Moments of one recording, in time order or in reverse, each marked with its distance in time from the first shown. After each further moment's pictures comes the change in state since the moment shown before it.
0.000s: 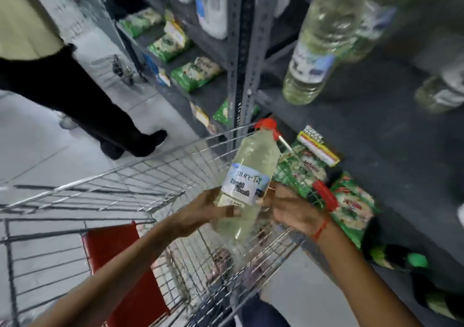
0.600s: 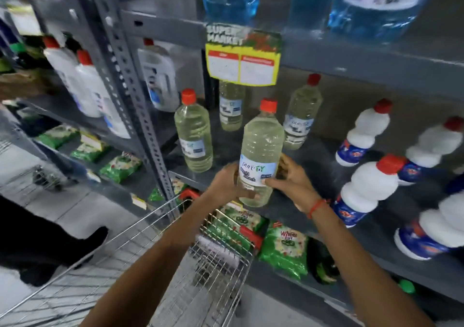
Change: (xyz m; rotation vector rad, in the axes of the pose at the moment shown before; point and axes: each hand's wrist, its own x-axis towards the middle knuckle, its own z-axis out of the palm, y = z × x) left_hand 0.146 0.187 0.152 0.646 0.052 0.502; right_hand -0.148 -0.129 -0.091 -0.417 0.729 -0.753
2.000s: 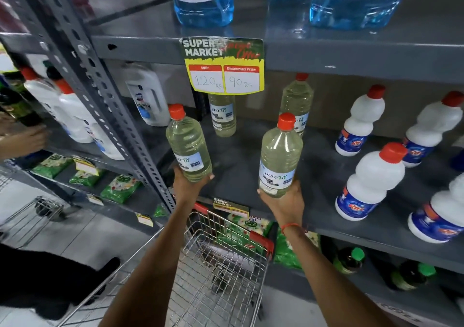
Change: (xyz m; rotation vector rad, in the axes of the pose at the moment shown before) left_hand 0.039 -0.096 -0.057 -0.033 0.664 -0.240; right_hand 0.007 0.082 0.047 -0.326 0.758 0.159
